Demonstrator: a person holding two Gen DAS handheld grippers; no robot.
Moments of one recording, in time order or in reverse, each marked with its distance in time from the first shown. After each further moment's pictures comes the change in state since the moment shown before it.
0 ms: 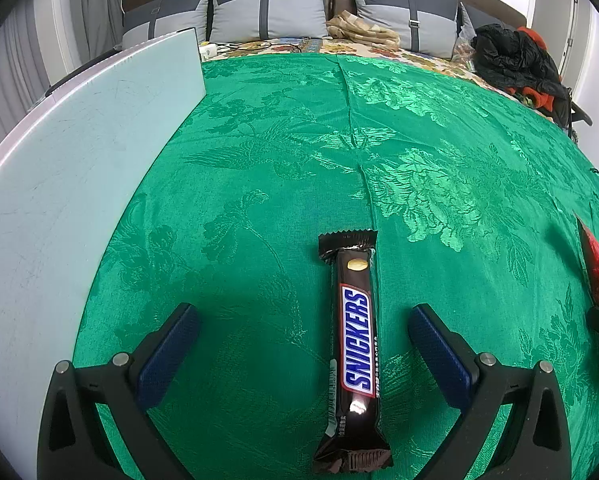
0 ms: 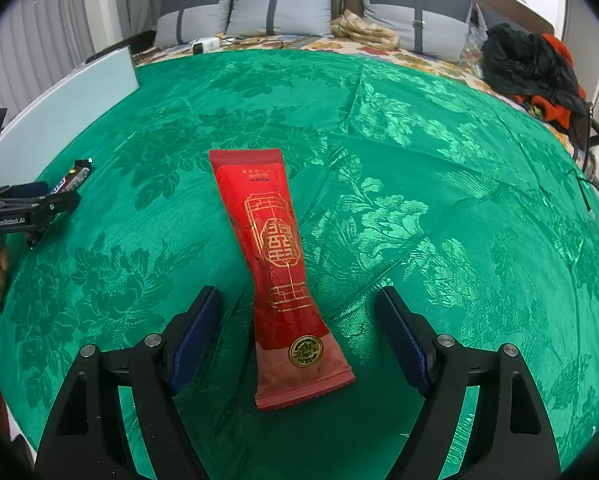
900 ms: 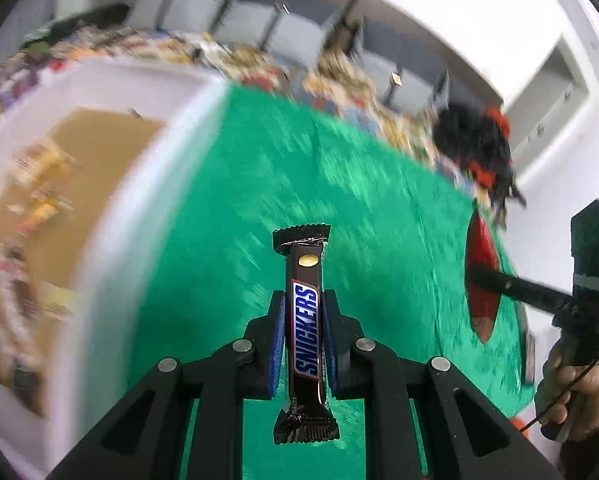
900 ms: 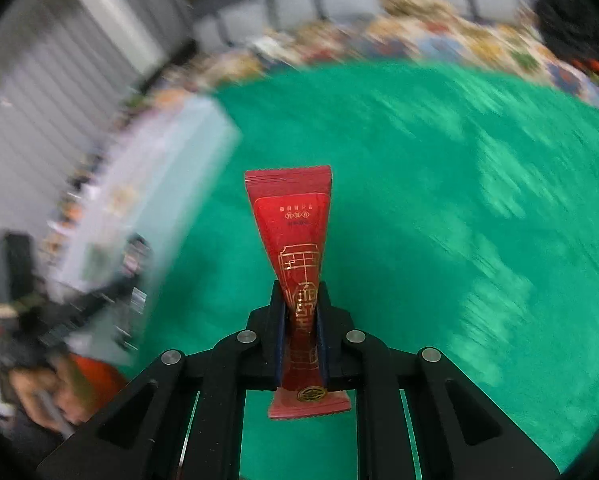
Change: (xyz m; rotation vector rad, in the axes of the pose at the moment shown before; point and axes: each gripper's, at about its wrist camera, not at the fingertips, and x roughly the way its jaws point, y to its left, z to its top) left arm -0.154 0.088 0.036 -0.263 -0.045 -0.297; right arm -0.071 0.090 0.143 0.140 0.102 0.375
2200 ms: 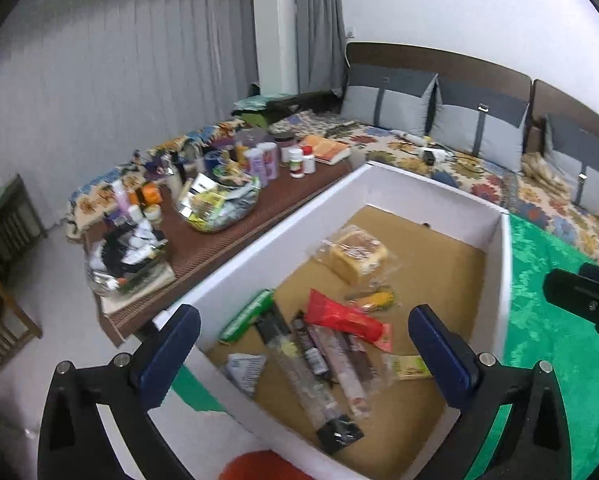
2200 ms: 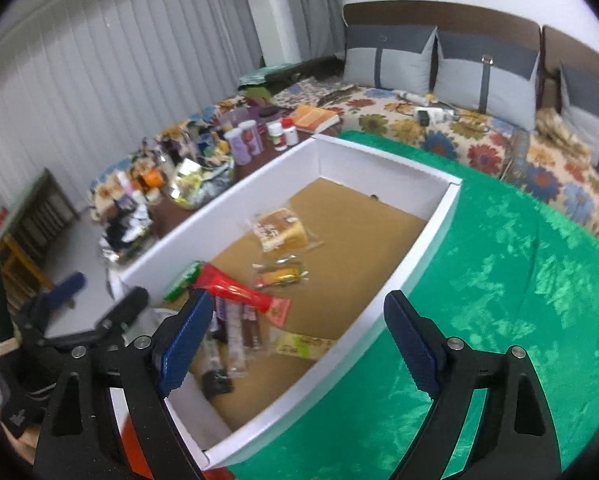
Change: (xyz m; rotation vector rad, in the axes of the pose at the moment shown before) left arm -0.151 0.133 -0.012 -0.129 -0.330 0.742; right arm 0.083 0.284 0.027 -0.421 -0.097 0.067
